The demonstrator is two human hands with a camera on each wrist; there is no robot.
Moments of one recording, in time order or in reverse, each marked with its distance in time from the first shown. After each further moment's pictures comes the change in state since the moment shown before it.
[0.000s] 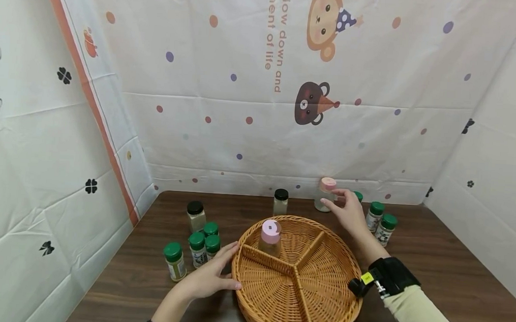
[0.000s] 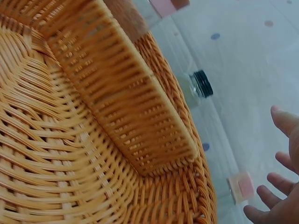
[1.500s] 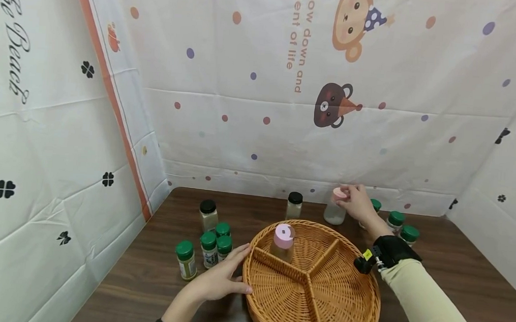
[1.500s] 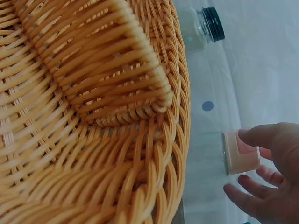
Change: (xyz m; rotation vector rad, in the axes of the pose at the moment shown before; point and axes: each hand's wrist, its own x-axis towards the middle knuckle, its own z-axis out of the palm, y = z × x) left_hand 0.000 -0.001 -0.002 -0.003 0.009 -0.028; right_hand 0.062 0.009 0.010 -0.274 -0.195 -0.012
